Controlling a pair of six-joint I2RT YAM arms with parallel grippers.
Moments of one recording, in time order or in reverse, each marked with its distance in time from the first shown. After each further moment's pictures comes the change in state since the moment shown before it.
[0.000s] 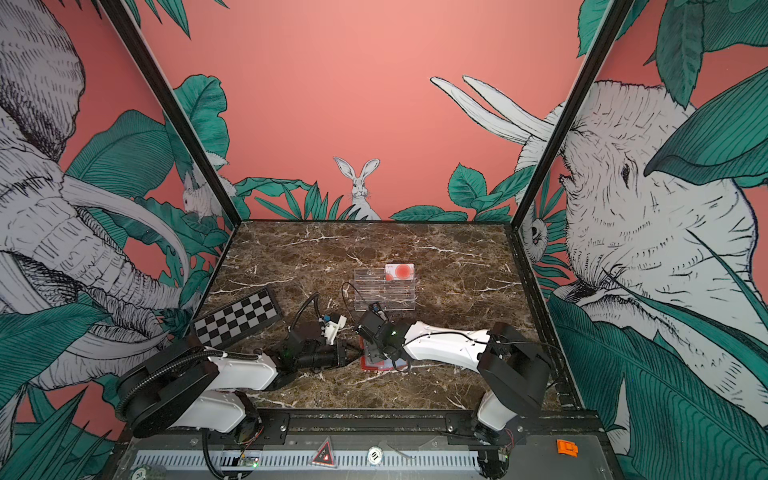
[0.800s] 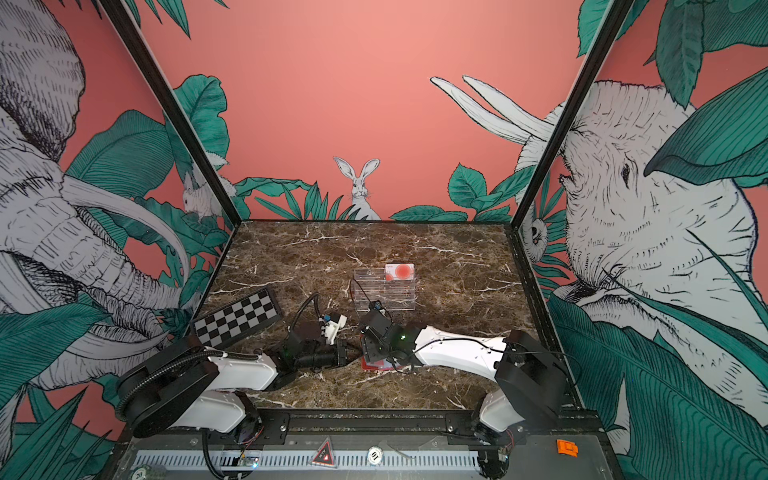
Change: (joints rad) left arm -0.002 0.000 0.000 0.014 -0.001 0.000; right arm 0.002 -0.085 -0.066 0.143 -0.090 0.039
